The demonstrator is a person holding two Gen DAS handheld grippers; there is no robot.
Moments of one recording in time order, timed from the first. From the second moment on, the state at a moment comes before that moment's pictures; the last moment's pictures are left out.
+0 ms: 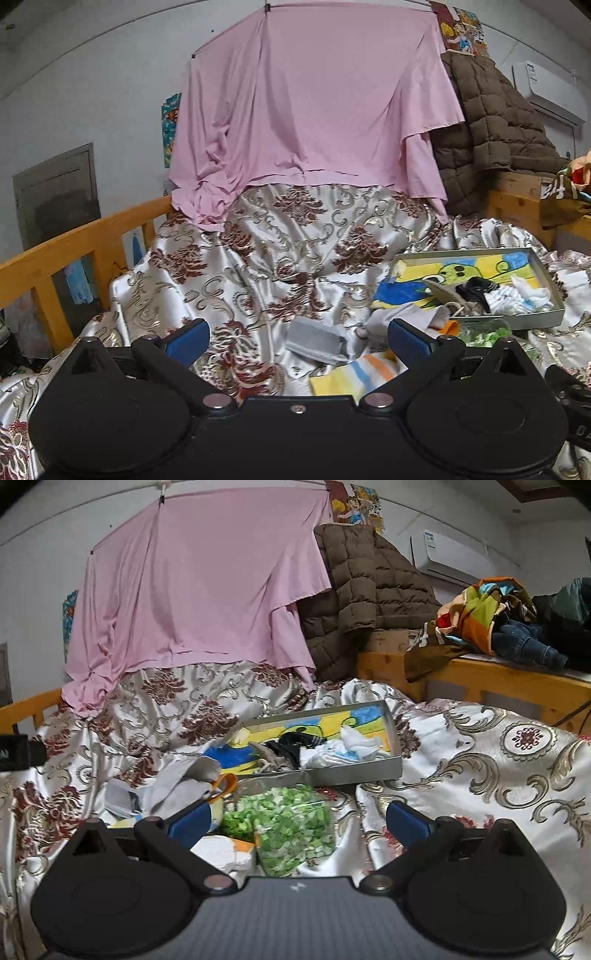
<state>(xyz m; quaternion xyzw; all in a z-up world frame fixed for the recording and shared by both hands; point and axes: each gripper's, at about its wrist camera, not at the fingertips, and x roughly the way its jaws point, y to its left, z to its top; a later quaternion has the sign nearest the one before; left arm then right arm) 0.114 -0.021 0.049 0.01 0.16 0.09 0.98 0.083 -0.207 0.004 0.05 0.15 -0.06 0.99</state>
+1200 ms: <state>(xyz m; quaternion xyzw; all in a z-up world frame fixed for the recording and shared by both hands) 0.170 0.015 -0.035 0.06 0.27 0.00 0.96 0.117 -0.132 -0.037 -0.11 0.22 0.08 0.97</state>
